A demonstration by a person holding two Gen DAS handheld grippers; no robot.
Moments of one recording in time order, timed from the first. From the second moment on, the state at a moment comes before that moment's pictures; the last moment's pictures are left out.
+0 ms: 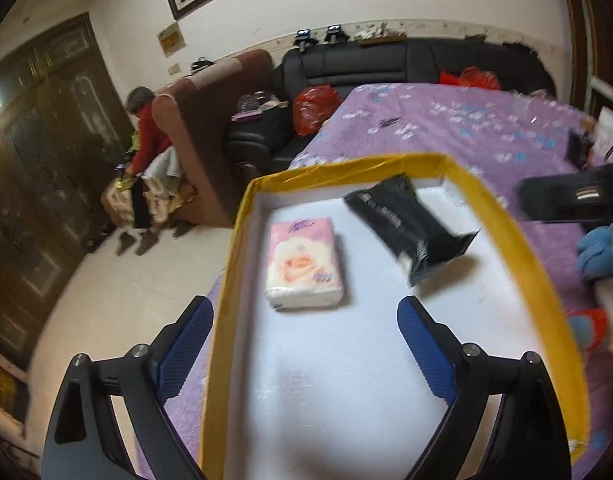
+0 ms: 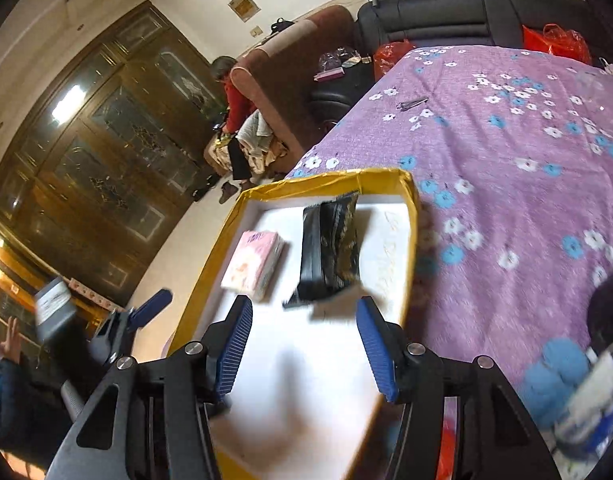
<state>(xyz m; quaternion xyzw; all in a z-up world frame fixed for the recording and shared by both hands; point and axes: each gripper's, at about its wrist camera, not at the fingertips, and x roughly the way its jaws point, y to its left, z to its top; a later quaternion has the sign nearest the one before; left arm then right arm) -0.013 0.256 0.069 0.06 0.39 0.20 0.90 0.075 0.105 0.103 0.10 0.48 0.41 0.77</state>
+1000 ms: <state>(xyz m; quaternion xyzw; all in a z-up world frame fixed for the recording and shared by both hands) -0.060 0.018 0.077 0.02 0.33 -0.07 0.94 0.046 -0.239 0.079 0.24 0.36 0.28 0.86</state>
